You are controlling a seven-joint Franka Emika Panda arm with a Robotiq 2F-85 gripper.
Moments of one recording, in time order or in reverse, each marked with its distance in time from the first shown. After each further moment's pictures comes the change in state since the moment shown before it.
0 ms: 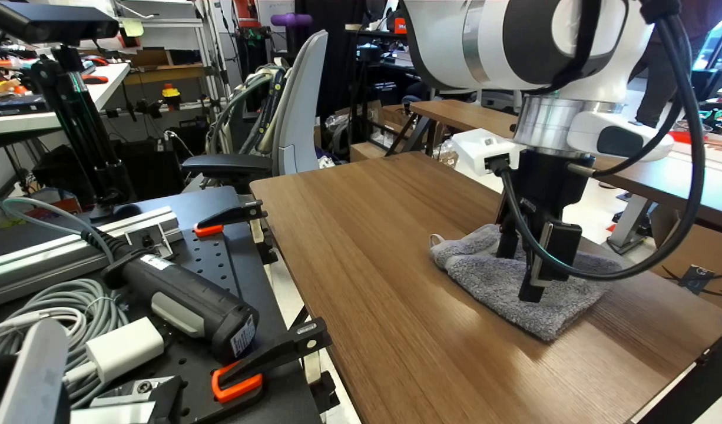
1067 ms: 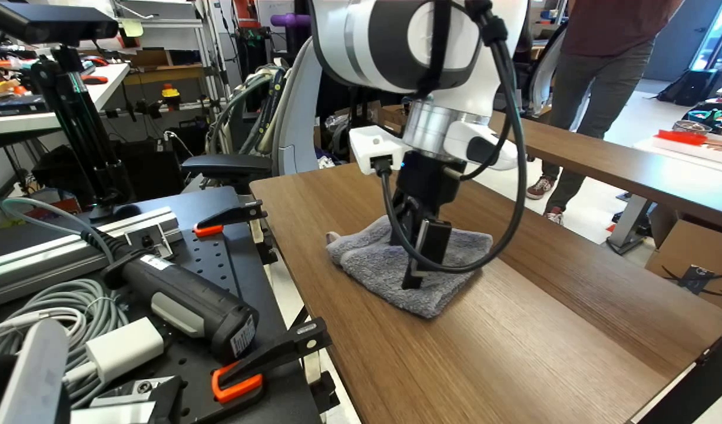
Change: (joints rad) arm 0.052 -0.181 0.071 -0.379 0.019 0.080 -0.149
